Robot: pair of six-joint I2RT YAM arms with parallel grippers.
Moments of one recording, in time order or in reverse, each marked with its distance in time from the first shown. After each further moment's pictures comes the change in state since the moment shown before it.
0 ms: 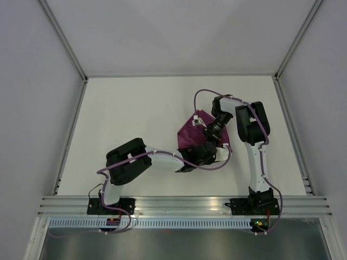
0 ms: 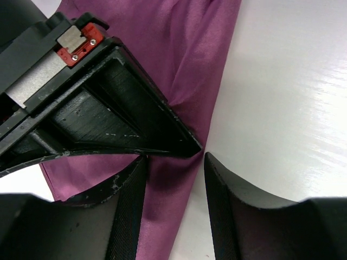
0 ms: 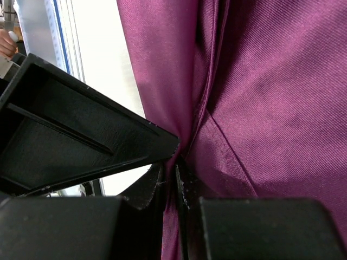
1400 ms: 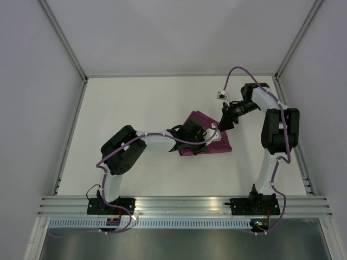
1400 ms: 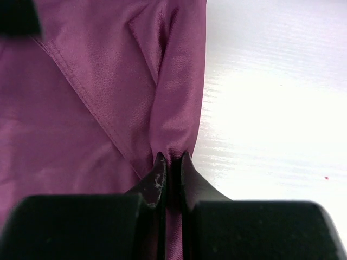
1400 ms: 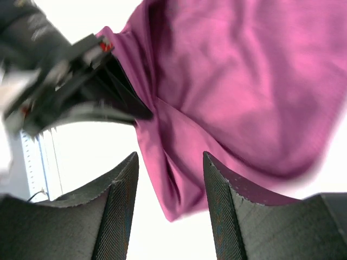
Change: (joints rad) left arm 0.236 0.006 0.054 -0.089 0.613 -0.054; right arm -0.209 -0.282 -0.029 0.188 -0.136 0.092
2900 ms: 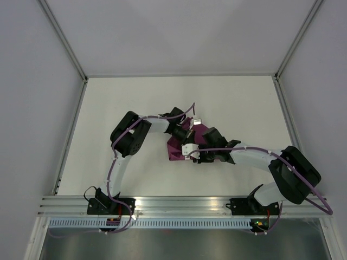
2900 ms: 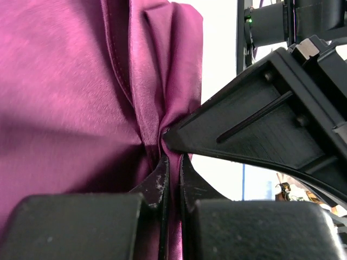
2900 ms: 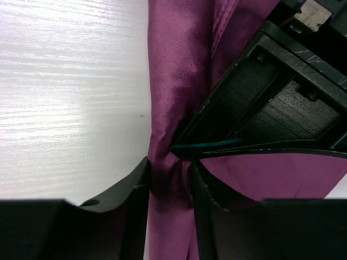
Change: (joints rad) left arm 0.306 0.303 0.237 -0.361 0.896 -0.314; right arm 0.639 -0.645 -1.010 1.149 0.632 0.190
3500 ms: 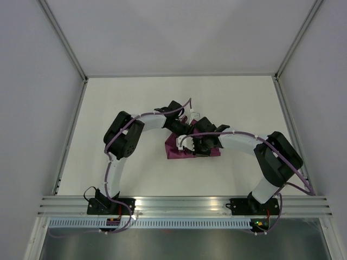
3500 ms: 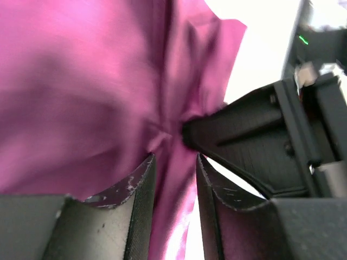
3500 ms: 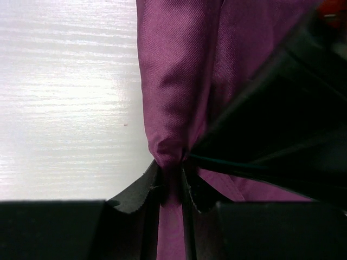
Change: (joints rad) left arm 0.027 -0.089 0.026 -0.138 -0.225 -0.010; right arm -0.022 0.204 0.272 -0.279 -0.019 0.013
